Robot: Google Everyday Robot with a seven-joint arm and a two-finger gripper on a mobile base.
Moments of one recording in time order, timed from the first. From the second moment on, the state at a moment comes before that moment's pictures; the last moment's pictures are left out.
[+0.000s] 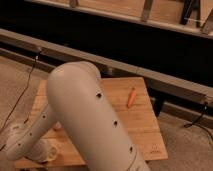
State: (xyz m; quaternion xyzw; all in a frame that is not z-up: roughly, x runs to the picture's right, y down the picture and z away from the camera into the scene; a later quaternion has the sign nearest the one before) arm -0.280 0.350 0.739 -0.31 0.12 0.04 0.94
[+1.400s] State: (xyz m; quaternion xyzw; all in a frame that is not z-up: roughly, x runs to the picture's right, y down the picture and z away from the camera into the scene) arm -0.357 0.347 0.723 -0.32 0.04 0.01 0.95
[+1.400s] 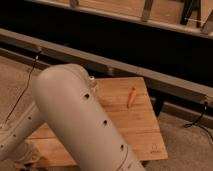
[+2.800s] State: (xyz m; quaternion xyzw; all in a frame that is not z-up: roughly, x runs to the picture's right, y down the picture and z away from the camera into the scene) arm -0.437 0.322 0.728 -0.32 -0.04 -0.02 0.95
